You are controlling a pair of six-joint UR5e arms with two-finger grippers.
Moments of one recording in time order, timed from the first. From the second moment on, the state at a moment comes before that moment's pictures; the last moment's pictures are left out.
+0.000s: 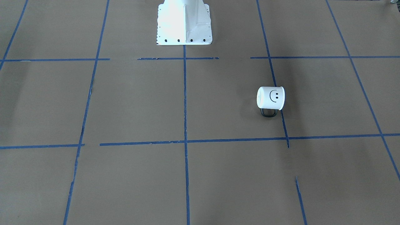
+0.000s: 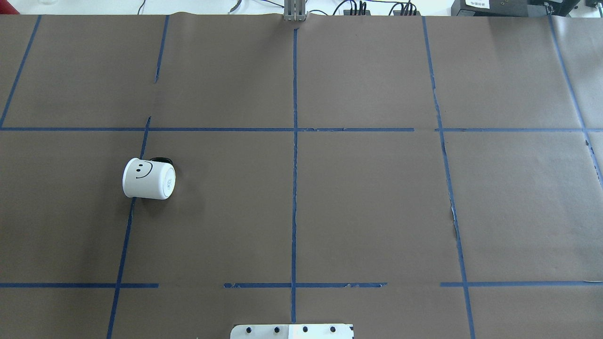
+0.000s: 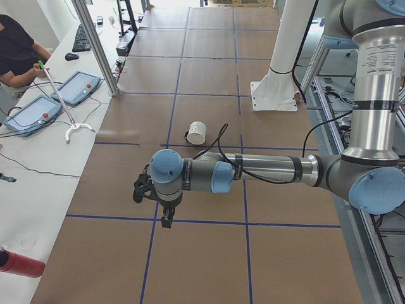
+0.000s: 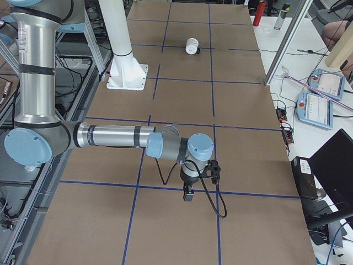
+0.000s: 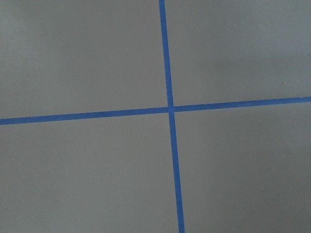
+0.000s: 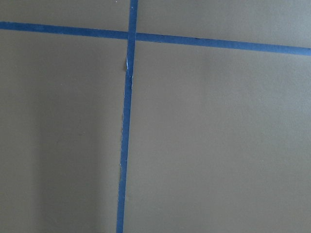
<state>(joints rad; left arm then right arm) -1.63 -1.56 -1.62 -1.61 -2.39 0.08 1.57 -1.64 1.66 -1.72 2.28 -0.15</state>
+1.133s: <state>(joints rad) -1.61 -1.52 -1.66 -1.65 -2.48 0.03 1.57 -1.64 1.66 -1.72 2.28 -0.15</state>
